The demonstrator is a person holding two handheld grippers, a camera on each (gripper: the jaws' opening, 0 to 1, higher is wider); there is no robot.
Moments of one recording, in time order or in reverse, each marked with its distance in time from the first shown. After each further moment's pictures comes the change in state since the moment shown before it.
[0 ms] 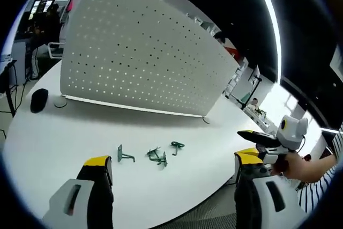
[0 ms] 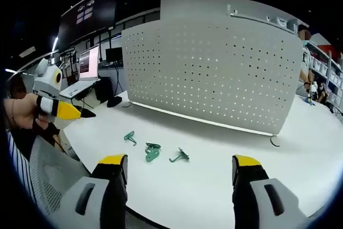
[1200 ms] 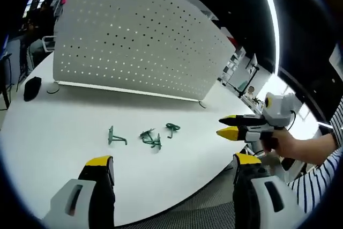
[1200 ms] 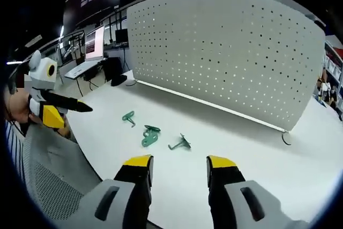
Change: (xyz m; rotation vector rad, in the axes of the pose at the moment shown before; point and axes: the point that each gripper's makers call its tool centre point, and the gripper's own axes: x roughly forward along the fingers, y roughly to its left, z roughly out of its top) left arm 0.011 -0.011 -0.042 0.016 0.101 -0.028; right arm 0.042 -0.009 -0.031 -0.077 0.181 0.096
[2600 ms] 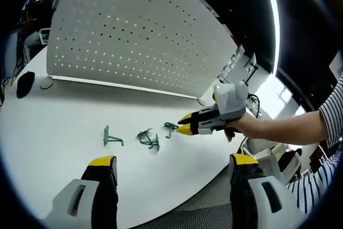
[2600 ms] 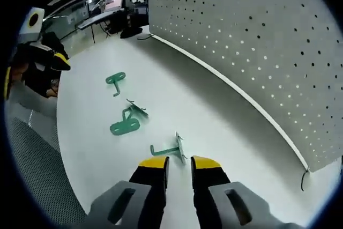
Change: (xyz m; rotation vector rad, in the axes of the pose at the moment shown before) left arm 0.014 0.008 0.007 -0.035 0.042 -0.017; right arm 0.119 -0.013 -0.024 -0.308 0.276 0.169
